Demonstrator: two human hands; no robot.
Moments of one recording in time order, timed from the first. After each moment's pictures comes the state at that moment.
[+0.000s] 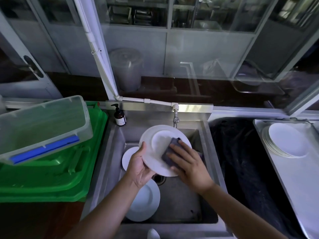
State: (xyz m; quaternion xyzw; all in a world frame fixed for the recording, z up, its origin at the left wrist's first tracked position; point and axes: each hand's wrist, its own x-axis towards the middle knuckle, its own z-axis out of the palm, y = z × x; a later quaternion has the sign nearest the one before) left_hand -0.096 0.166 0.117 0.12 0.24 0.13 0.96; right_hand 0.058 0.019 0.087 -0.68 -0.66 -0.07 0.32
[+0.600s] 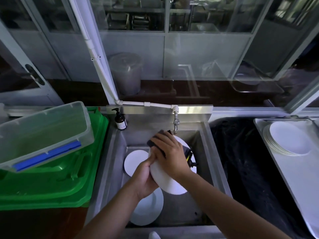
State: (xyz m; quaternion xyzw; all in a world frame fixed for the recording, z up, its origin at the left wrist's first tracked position) left_hand -0.106 0.148 0.133 0.23 0.34 0.07 0.91; right_hand 0.016 0.091 0.128 -0.74 -0.55 0.01 0.37
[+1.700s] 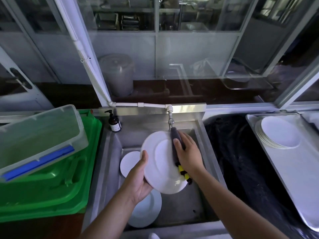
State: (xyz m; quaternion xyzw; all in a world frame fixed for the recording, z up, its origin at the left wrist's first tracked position) left_hand -0.115 0.144 0.144 0.26 0.29 0.10 0.91; right_hand 0.059 0.057 0.119 -0.84 -0.33 0.10 0.41
